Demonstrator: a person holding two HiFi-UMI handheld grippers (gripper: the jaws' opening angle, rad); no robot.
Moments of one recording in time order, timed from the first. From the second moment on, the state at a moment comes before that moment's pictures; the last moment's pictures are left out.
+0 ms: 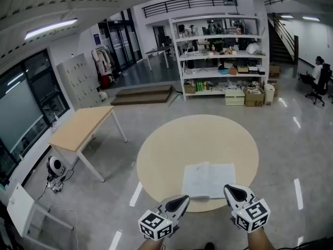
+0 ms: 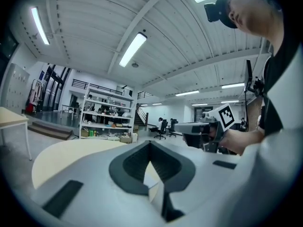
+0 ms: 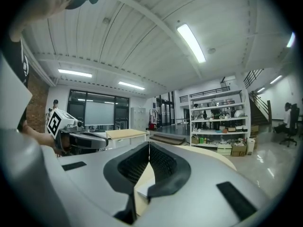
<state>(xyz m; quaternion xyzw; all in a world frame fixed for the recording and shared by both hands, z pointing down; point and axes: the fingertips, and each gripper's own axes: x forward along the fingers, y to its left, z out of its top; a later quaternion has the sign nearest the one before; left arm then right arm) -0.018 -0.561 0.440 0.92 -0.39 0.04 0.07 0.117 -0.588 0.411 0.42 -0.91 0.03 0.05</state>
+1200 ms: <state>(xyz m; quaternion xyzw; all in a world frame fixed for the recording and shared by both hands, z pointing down) -0.072 -0.679 0.479 0.92 -0.38 0.07 0.11 0.064 -0.708 0.487 0.46 -0.88 0.06 0.14</state>
